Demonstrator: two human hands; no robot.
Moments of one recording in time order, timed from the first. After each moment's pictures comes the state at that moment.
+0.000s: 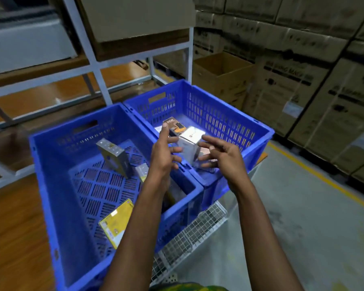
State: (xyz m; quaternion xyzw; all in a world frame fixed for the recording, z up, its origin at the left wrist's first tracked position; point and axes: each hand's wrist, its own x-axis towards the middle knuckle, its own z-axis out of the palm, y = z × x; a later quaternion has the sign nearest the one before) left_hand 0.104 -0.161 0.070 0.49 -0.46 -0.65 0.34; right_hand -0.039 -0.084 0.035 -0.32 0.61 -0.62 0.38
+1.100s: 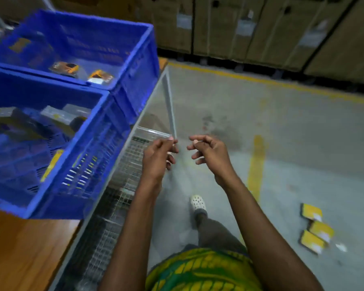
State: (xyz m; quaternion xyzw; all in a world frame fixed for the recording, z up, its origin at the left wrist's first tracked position) left_hand 0.172 0.094 -0.040 0.35 -0.61 -0.70 0.12; right_hand 0.090 0.228 -0.060 -0.04 0.70 -0.66 0.27
